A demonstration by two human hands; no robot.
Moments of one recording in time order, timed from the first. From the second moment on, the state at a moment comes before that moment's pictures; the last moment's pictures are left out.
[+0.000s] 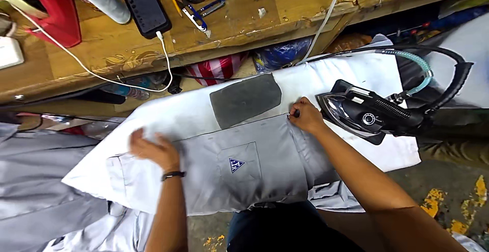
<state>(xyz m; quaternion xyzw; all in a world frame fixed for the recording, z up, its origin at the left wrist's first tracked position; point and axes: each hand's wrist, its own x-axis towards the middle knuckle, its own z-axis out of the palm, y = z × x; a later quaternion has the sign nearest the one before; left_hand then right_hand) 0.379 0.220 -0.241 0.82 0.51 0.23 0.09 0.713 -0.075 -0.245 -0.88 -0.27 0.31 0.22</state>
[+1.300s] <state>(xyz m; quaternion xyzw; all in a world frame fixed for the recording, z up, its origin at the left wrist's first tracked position) 0.546 0.024 -0.298 0.97 0.09 -0.01 0.25 0.737 -0.024 -0.208 -0.85 -0.32 0.42 0.00</state>
